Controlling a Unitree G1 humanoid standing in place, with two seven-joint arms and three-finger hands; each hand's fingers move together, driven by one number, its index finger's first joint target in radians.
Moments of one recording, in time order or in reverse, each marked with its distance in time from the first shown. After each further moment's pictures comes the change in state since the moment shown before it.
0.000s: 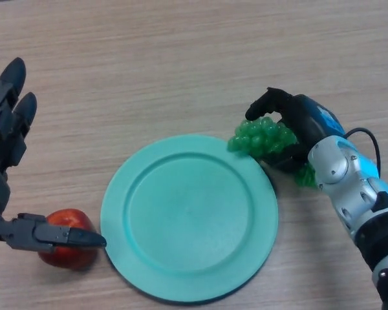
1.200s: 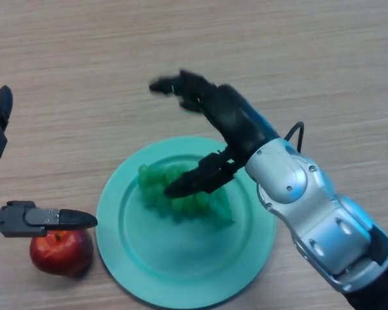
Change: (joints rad) left arm -0.027 0.004 0.009 0.047 -0.004 -0.007 0.108; right arm 0.149 -0.027 0.437 -1.113 0.463 0.687 -0.011
